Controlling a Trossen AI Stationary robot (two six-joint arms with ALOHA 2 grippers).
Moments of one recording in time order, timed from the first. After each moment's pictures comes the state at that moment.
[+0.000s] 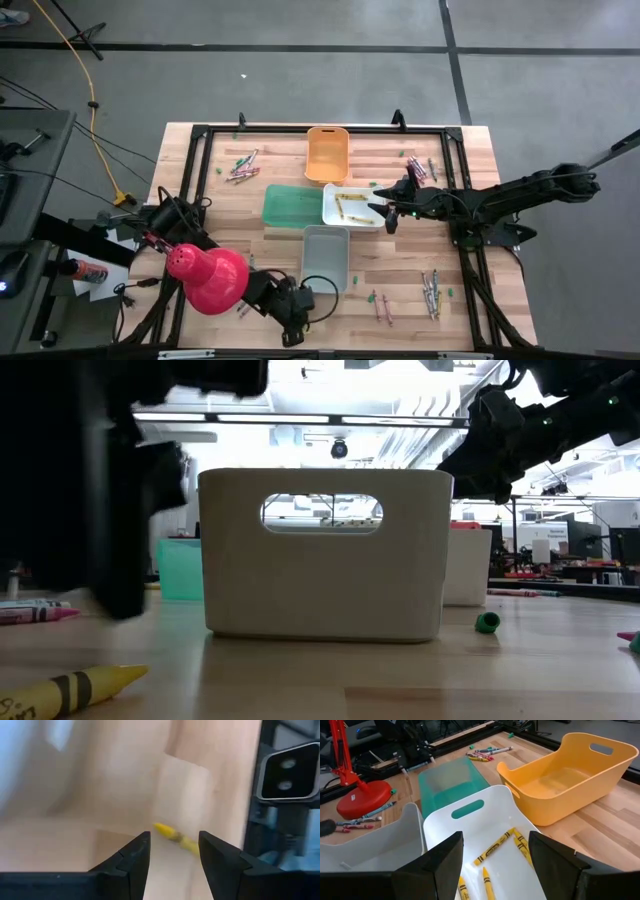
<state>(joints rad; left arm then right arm) -0.64 2.01 1.34 -0.39 -0.09 -0.84 0.07 1.00 0.34 0.28 0.37 0.39</state>
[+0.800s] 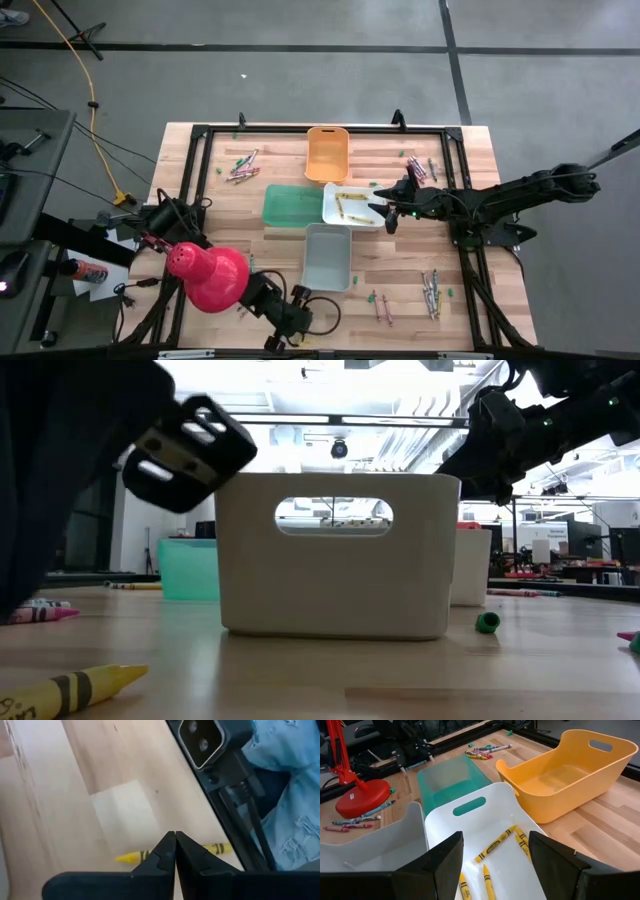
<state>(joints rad) -0.67 2.01 1.24 -0.13 -0.02 -0.26 0.07 1.00 0.34 0.27 0.37 0.40</state>
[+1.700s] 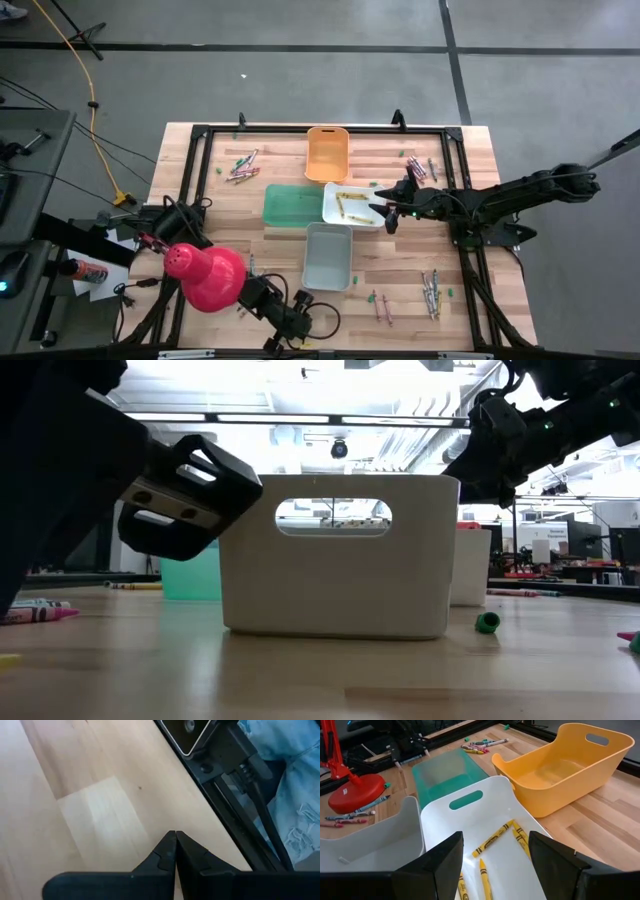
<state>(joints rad) -0.68 2.08 1.23 -0.06 0.01 -0.18 0.07 1.00 0.34 0.24 0.37 0.41</state>
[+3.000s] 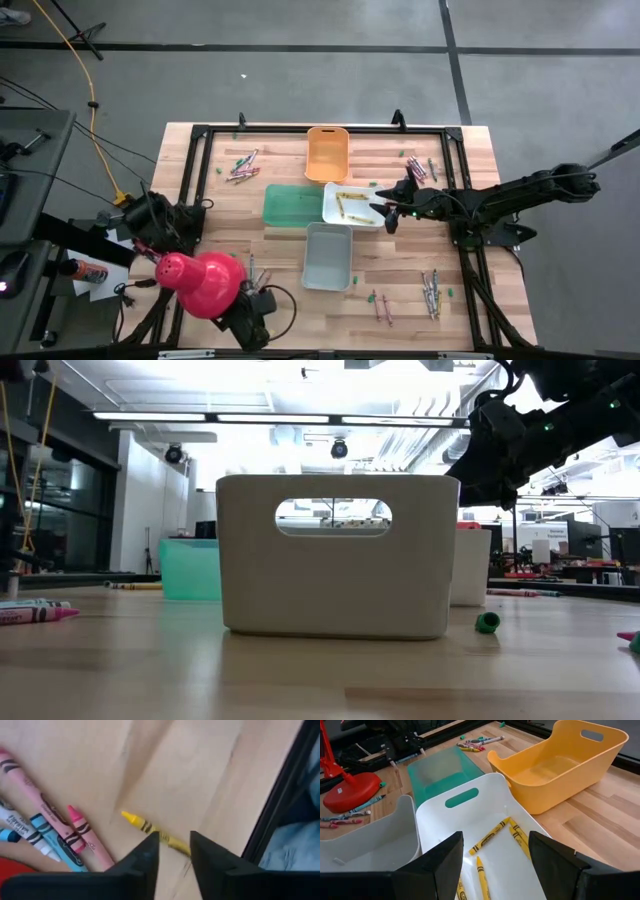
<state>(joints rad) -0.84 1.87 1.22 -0.66 -0.12 -1.23 0.07 1.00 0.34 0.22 0.39 0.43</state>
